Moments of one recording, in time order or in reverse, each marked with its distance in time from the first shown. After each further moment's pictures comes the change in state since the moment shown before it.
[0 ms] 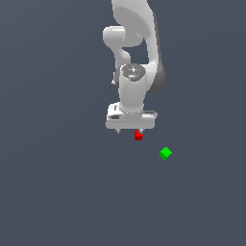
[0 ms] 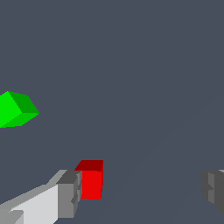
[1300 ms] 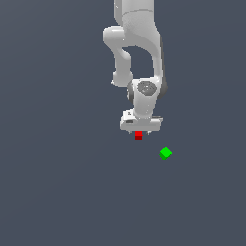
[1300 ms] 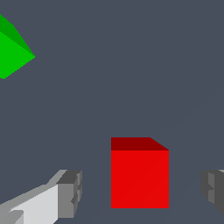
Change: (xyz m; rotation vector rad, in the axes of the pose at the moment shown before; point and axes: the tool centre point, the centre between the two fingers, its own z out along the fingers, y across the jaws) arm -0.059 -0.055 0.086 -0.003 -0.034 0.012
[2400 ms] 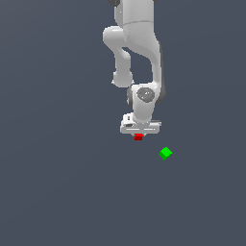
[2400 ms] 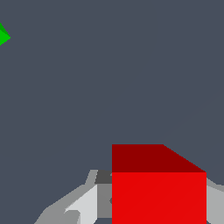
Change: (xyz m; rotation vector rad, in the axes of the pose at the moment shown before) arm -0.001 -0.001 0.029 0.000 -0.001 0.001
